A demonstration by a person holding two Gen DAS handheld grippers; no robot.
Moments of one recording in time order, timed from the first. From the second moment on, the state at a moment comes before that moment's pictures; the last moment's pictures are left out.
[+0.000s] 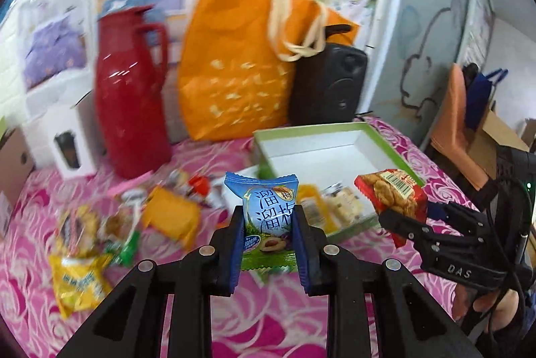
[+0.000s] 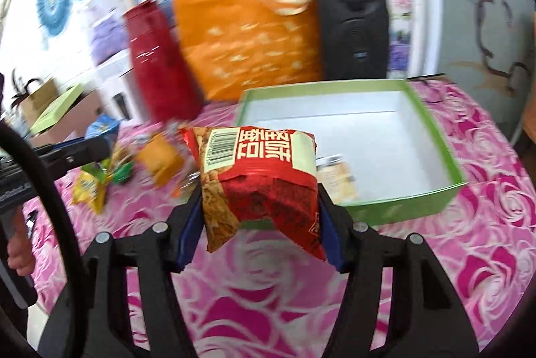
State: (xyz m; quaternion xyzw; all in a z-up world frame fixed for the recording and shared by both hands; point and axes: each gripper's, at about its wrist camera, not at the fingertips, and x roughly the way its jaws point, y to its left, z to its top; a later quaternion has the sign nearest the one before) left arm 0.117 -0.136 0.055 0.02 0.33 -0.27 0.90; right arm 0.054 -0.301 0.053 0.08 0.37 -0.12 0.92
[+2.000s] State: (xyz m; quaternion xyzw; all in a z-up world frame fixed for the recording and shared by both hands) left arm 0.100 -0.124 0.053 0.02 0.33 -0.19 0.93; right arm 0.087 -0.262 0.048 -0.03 0.37 -0.10 0.92
